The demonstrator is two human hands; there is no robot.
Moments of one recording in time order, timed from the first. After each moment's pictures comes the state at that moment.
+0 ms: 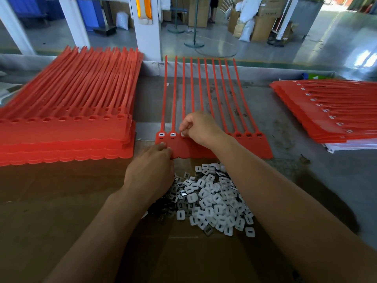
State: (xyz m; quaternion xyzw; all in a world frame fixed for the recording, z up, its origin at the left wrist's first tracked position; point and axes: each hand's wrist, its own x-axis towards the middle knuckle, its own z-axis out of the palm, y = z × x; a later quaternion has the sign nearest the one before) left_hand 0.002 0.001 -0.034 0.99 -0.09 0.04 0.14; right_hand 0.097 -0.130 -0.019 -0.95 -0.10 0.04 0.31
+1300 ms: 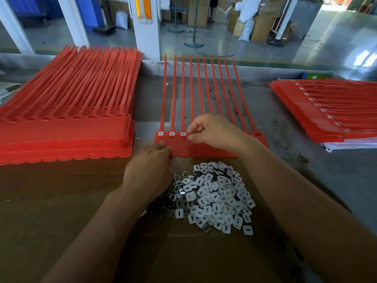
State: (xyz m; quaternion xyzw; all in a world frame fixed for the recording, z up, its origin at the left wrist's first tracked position) left_hand 0.002 -0.001 -0.033 0.99 -0.08 0.04 0.14; right_hand 0.068 -0.157 0.005 -0.93 -0.14 0.10 0.32
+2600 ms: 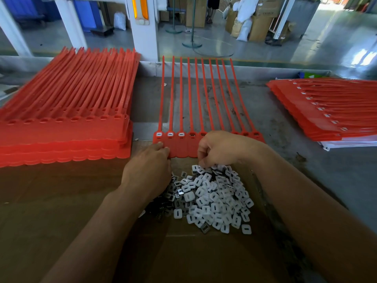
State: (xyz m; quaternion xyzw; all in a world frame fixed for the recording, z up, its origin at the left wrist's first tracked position) left_hand 0.003 -0.001 -0.034 0.99 -0.09 0.04 0.13; right_hand 0.044 -0.166 0.014 -0.94 -0.16 0.26 0.16
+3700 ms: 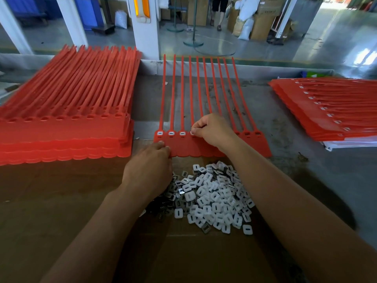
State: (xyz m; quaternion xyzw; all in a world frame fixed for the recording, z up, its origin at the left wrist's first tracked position) left_hand 0.001 -0.003 -0.032 0.99 -0.08 0.03 0.14; right_hand 0.090 -0.160 -0.026 -0.92 -0.04 0.04 0.39
